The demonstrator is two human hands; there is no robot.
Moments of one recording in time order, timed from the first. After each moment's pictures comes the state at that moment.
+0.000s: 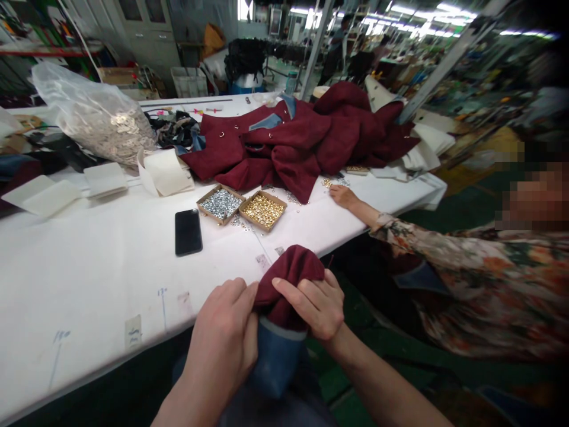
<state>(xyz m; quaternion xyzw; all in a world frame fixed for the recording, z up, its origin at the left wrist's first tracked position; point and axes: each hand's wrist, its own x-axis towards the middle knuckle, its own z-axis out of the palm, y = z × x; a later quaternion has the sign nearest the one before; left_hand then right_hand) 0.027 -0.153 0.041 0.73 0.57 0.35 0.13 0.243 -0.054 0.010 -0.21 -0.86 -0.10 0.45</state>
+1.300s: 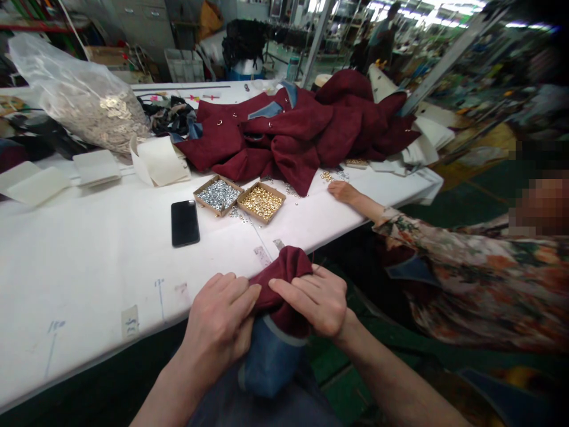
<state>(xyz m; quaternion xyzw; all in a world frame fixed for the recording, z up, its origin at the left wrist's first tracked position) 0.010 -0.147 0.033 0.80 0.47 0.37 0.07 0.250 -0.053 0.028 -0.12 -0.91 -0.03 0.39</state>
